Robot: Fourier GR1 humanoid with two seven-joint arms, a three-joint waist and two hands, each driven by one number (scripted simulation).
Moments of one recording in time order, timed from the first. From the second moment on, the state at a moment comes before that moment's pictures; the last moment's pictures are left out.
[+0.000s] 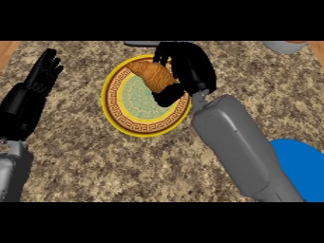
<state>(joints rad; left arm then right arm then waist) -0.29 0.29 0.06 -1.60 0.06 -0.07 0.12 -0.86 -0.01 0.26 -1.20 0.68 -0.06 0.42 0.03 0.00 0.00</state>
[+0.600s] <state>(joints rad) -0.34 0.27 0.05 -1.59 0.05 -0.08 0.13 -1.08 0.00 0.43 -0.66 0.51 -0.32 0.35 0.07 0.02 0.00</state>
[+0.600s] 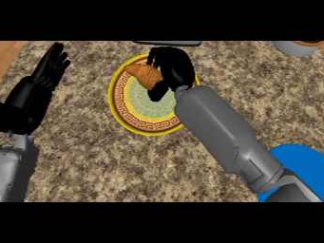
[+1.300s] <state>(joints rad) -0.40 0.24 0.02 -1.54 0.04 -0.09 0.12 -1.10 0.00 0.46 -0.56 0.15 -0.50 0.18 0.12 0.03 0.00</state>
